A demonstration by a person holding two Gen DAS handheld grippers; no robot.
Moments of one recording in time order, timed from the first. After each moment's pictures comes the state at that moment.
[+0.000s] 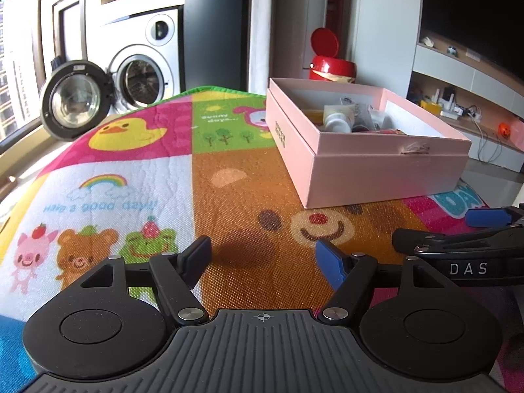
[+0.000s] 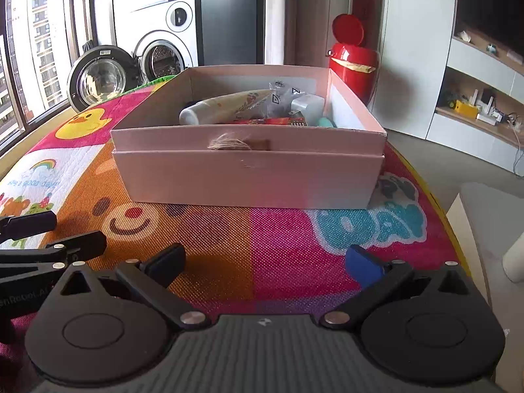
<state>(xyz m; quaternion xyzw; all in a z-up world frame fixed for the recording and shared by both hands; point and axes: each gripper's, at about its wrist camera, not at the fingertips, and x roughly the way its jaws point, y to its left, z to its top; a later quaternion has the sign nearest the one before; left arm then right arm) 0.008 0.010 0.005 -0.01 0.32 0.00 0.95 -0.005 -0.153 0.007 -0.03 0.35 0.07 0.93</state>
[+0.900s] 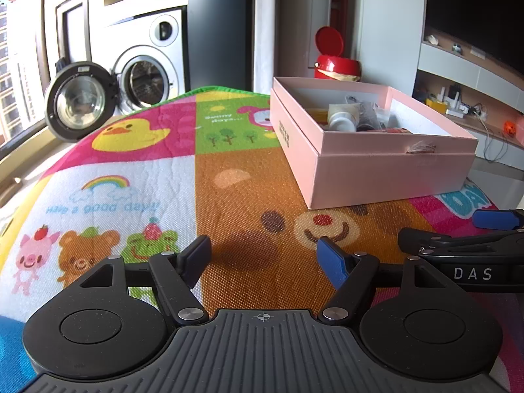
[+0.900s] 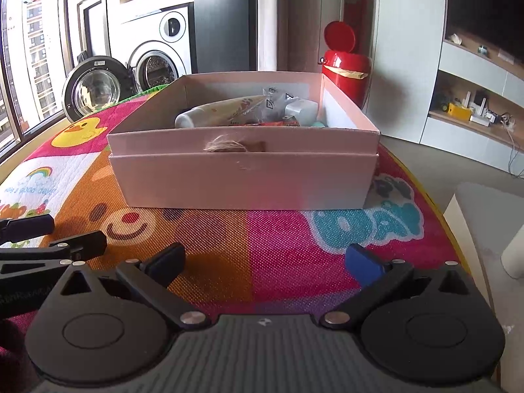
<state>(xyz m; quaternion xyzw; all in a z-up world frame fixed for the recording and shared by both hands) 0.009 0.009 0.003 -0.01 0.32 0.00 0.95 -0.009 -0.152 0.003 -0.02 0.34 0.06 0.94</state>
